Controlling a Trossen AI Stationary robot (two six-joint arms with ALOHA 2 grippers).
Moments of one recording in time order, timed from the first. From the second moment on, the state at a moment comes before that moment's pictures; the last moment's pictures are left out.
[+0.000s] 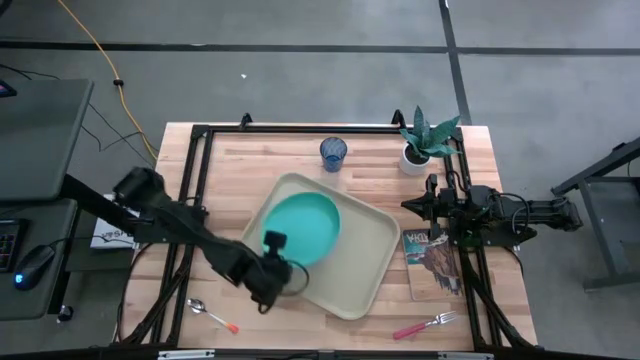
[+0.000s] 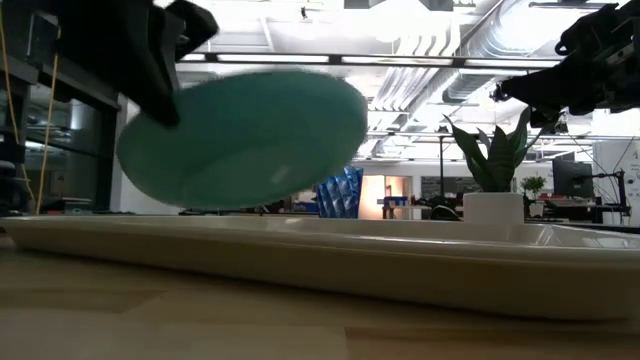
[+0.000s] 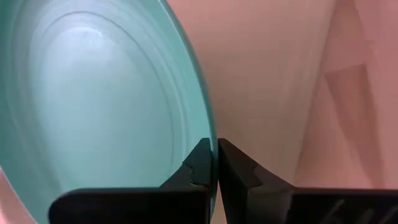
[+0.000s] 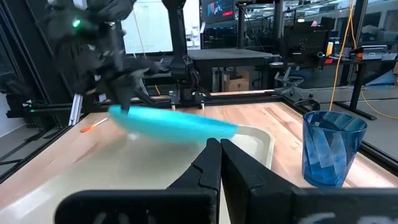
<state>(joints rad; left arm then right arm) -0.47 1.69 1.14 -0.69 -0.46 -0.21 0.00 0.01 0.01 0.03 0.07 0.02</state>
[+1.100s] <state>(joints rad) -0.46 2.01 1.33 -0.66 -0.46 -0.01 0.00 0.01 0.01 0.03 0.07 0.02</state>
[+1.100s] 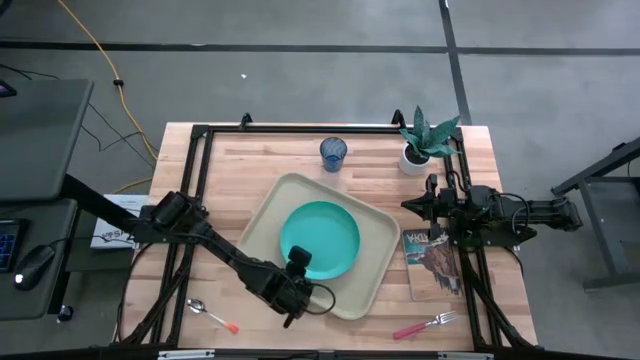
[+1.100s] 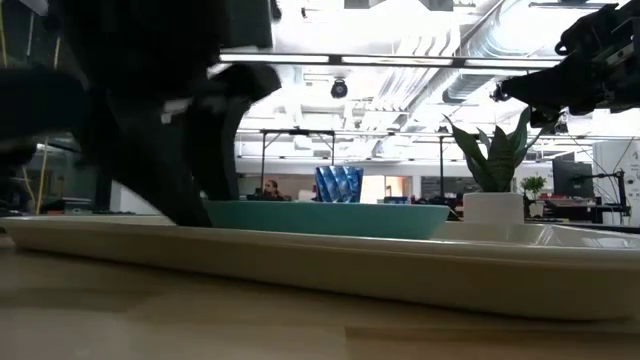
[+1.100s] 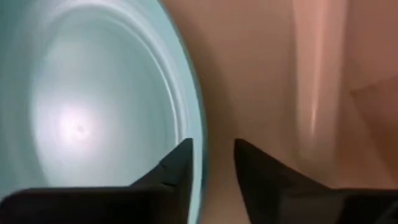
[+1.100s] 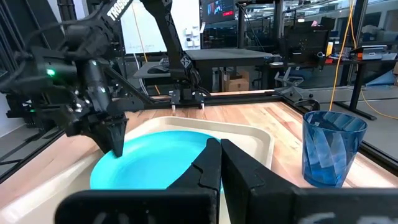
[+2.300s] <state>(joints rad) 0.19 0.88 0.49 0.36 0.09 0.03 0.00 0.03 0.01 0.03 0.08 0.00</state>
